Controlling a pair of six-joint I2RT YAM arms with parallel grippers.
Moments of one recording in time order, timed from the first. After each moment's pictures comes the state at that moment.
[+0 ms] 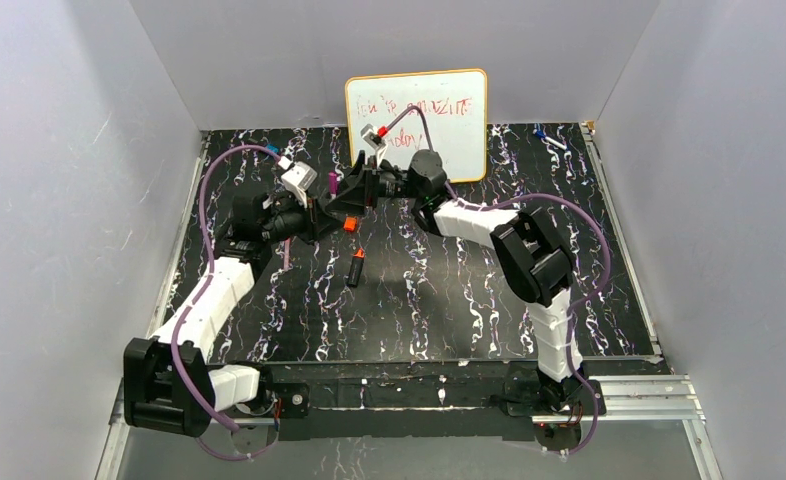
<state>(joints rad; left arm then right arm) -0.16 1.18 0.81 -0.04 0.73 -0.06 0.71 2.11 1.47 0.94 -0.93 0.71</state>
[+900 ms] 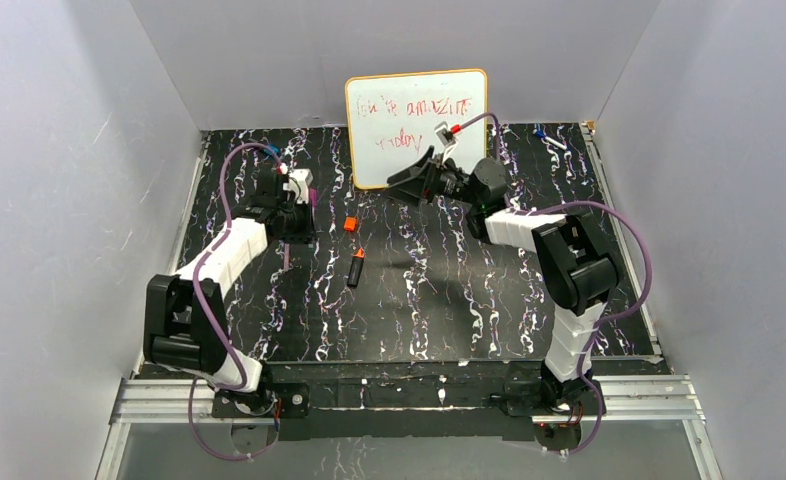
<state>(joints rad) -0.16 1.48 0.99 -0.43 0.23 -0.10 0.48 1.90 1.11 1.11 -0.87 0.82</state>
